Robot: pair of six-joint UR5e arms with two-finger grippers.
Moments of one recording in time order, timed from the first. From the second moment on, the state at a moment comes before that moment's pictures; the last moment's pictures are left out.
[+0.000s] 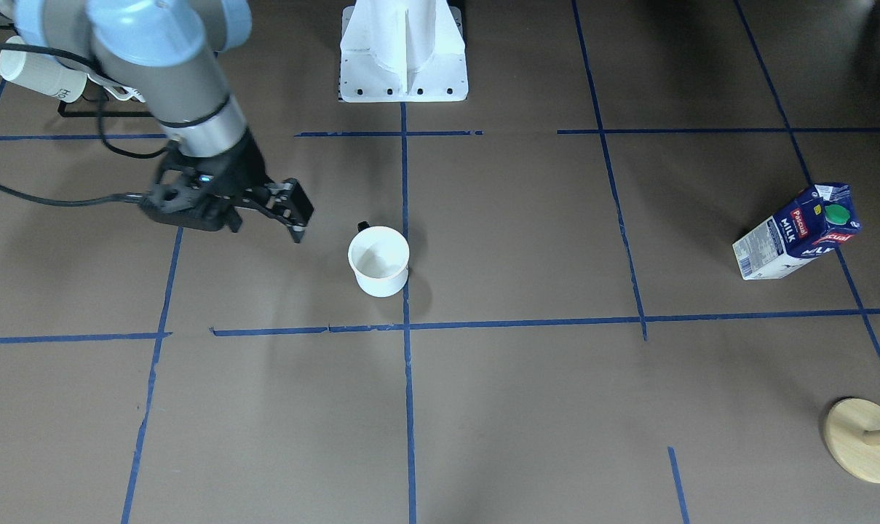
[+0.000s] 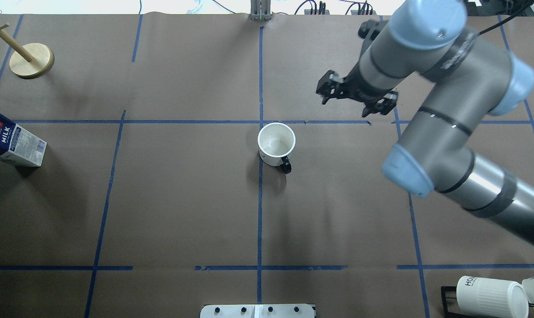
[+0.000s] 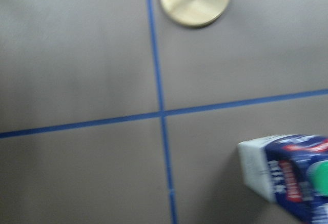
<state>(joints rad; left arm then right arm) -1.55 -1.58 -1.88 -1.52 -2.38 -0.13 0.84 -1.00 1.88 -1.67 2.04 1.26</state>
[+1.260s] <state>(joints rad) -1.29 -1.61 -1.82 -1.64 -2.33 -0.45 1.18 -1.21 1.95 -1.74 2.28 0.72</state>
